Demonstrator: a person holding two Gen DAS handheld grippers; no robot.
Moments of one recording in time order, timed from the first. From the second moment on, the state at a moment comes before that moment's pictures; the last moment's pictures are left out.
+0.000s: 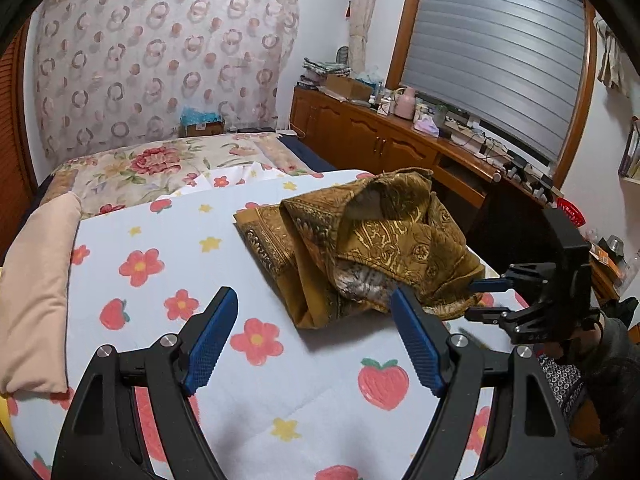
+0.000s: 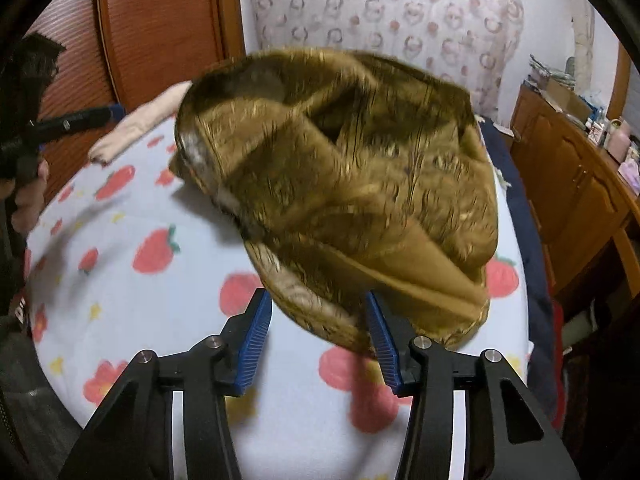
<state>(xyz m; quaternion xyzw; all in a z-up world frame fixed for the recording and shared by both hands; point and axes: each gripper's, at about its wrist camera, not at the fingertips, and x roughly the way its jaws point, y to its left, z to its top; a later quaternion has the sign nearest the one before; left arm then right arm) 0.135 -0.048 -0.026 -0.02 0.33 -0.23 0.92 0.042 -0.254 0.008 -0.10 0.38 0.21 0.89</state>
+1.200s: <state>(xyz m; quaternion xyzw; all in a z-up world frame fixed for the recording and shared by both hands) 0.238 -0.078 -0.042 -0.01 0.37 -0.20 0.91 0.251 -0.279 0.055 -0.07 0.32 0.11 0.94</state>
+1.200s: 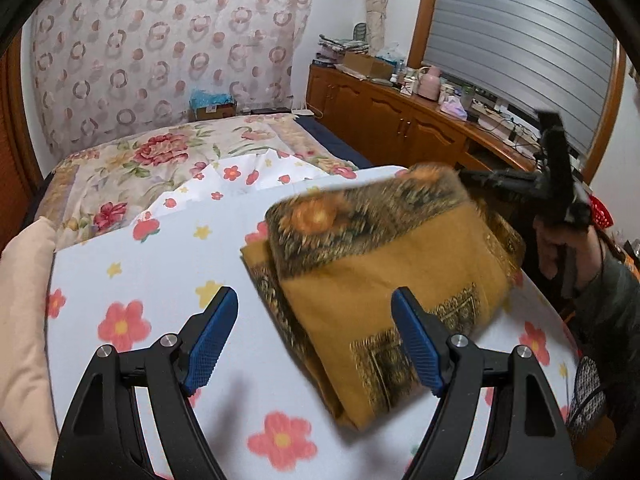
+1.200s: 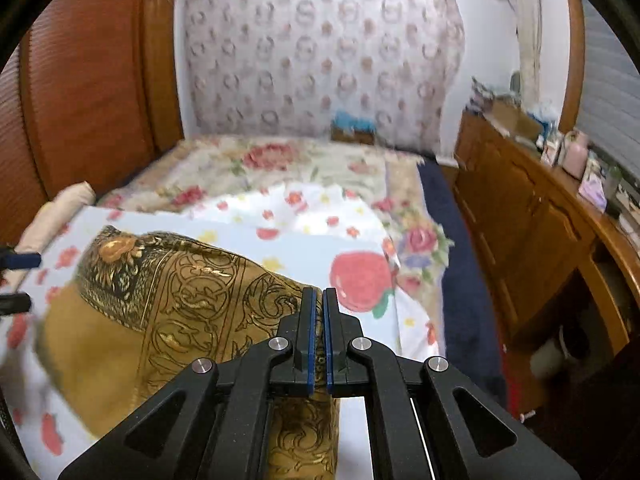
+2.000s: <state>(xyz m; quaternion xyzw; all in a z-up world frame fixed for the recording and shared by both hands) 0.304 -0.075 -0.091 -0.01 0.44 -0.18 0.88 0.250 -0.288 0.068 -0.04 0.33 0.13 0.94</state>
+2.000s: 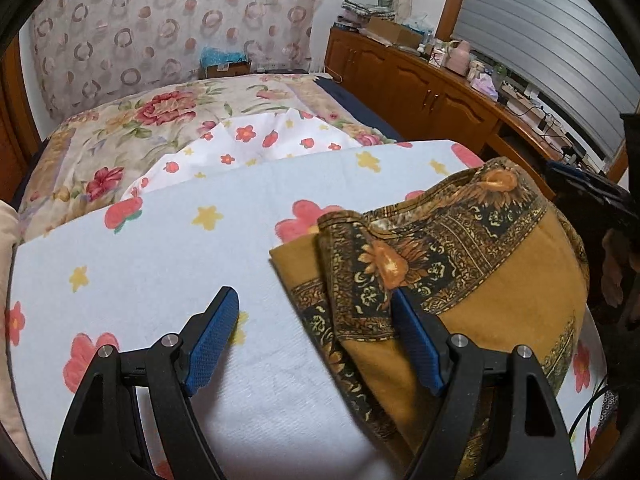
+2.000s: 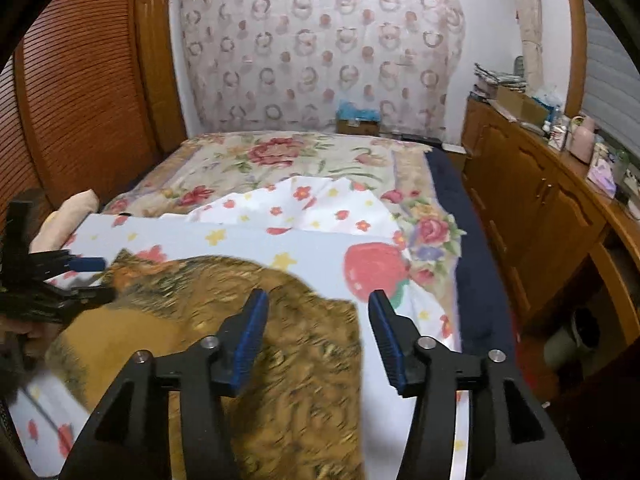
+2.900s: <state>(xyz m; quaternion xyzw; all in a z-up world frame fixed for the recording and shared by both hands) 0.306 -0.074 -0.091 -0.04 0.43 -0.23 0.87 0.272 -0.313 0.014 -0.03 0.40 0.11 0.91</state>
